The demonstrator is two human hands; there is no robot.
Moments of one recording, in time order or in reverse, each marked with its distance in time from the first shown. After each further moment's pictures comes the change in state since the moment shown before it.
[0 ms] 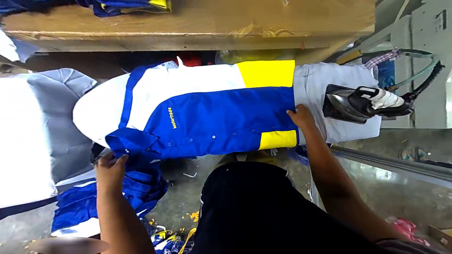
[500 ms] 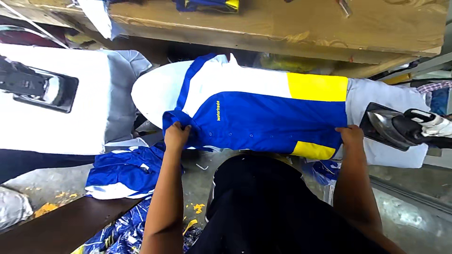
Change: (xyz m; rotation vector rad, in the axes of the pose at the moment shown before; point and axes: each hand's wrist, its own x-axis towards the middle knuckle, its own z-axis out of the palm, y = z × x) left_hand 0.003 0.043 0.047 0.388 -0.148 0.069; right_hand -0.006 0.038 0.001 0.367 0.221 0.124
